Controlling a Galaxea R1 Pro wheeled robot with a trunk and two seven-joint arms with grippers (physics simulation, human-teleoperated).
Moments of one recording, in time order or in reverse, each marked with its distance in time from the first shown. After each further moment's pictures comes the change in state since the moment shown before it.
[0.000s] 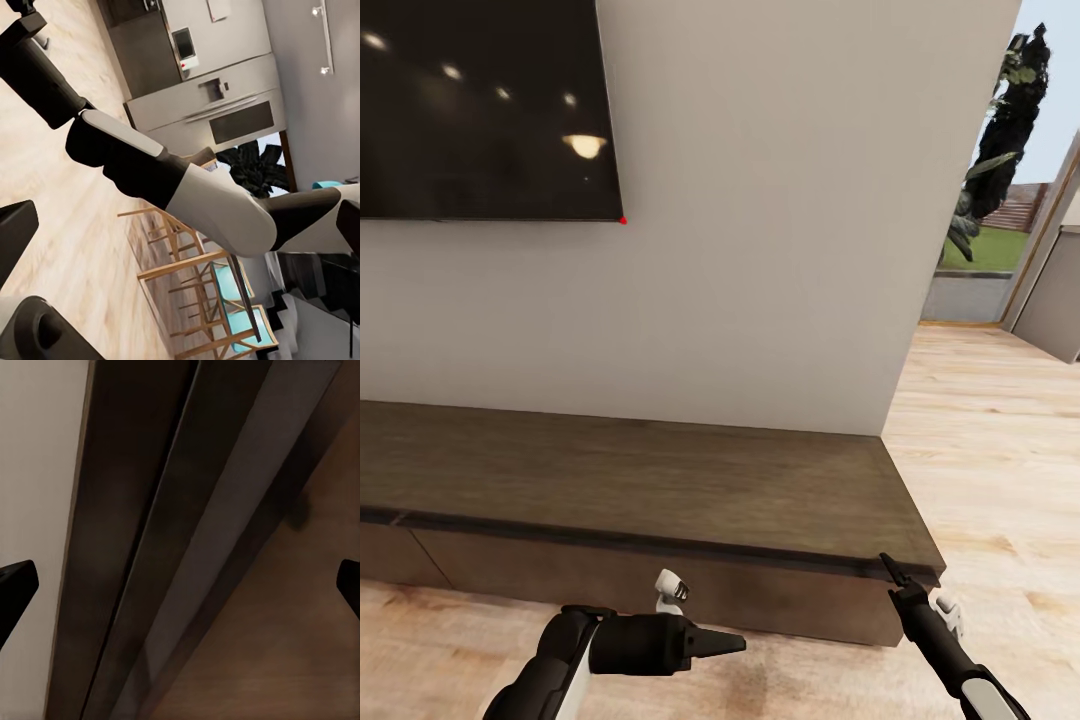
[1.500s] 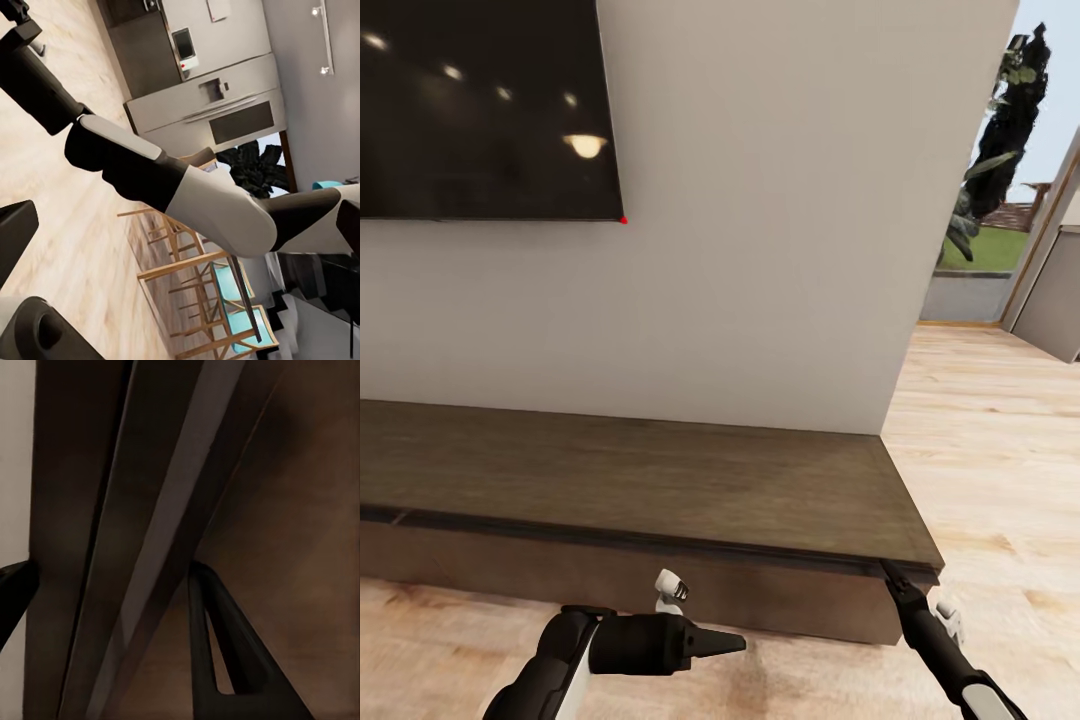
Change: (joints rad) left arm 0.000 0.000 0.002 0.000 0.000 -0.001 0.000; right arm 0.001 0.000 -0.002 0.024 0.006 -0.003 -0.004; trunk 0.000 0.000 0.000
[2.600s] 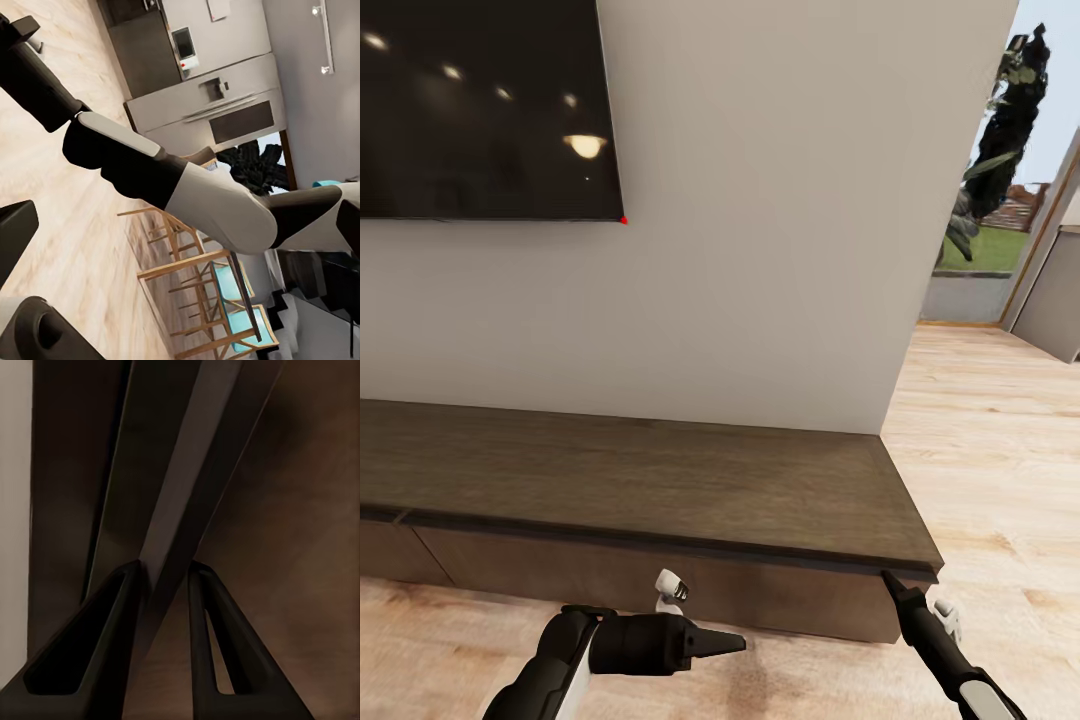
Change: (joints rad) left arm 0.000 0.000 -0.001 0.000 0.000 0.000 0.000; right arm -0.017 0.000 0.001 0.025 -0.005 0.001 0.007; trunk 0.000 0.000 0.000
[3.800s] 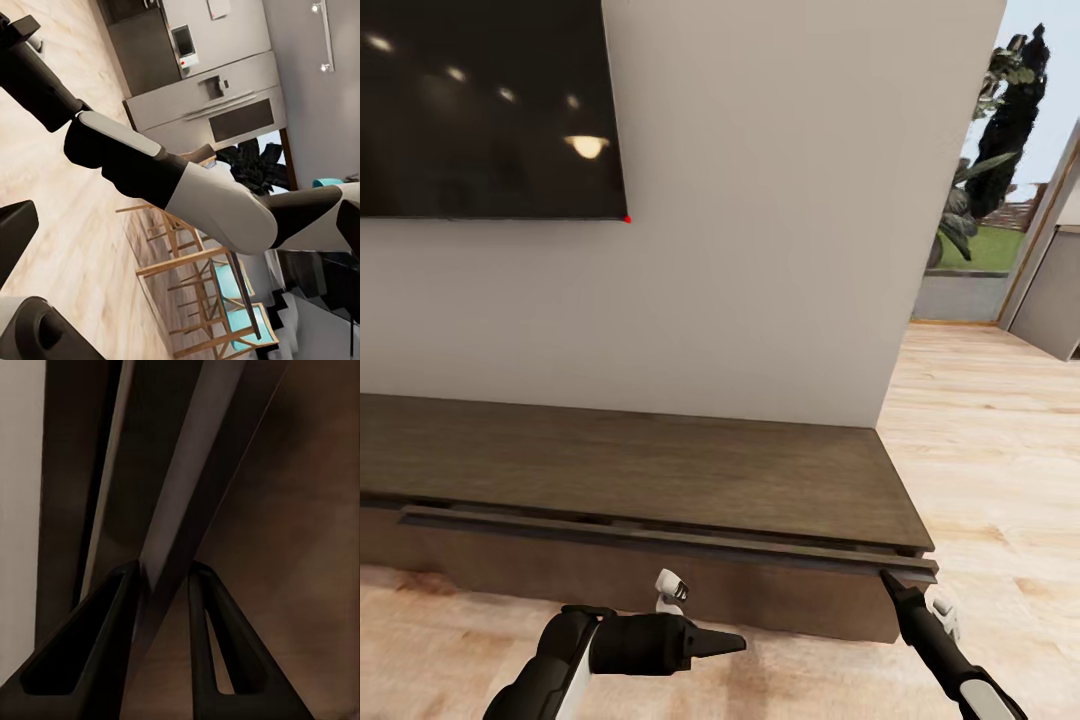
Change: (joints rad) left arm 0.000 0.000 0.001 0.000 0.000 0.000 0.001; right arm 0.000 -0.002 0.001 -0.006 0.011 0.016 -0.001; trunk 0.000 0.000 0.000
